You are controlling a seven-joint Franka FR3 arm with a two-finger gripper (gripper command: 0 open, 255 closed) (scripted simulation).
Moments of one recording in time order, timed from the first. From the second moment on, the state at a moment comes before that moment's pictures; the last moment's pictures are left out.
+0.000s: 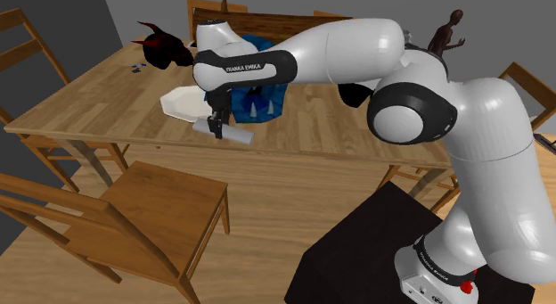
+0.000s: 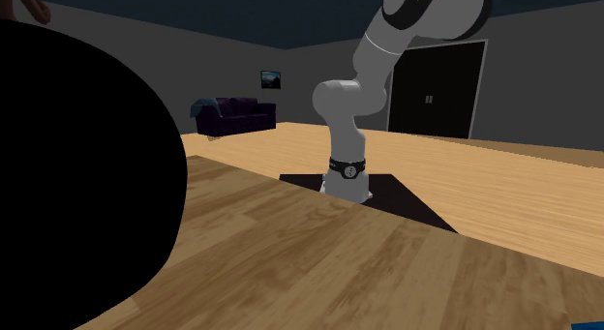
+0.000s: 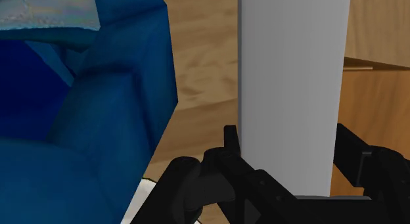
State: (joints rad) arm 0.47 0.73 -0.15 -1.20 0.13 1.92 -0.38
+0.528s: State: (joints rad) arm 0.47 0.73 -0.15 -1.23 0.13 1.94 -0.39
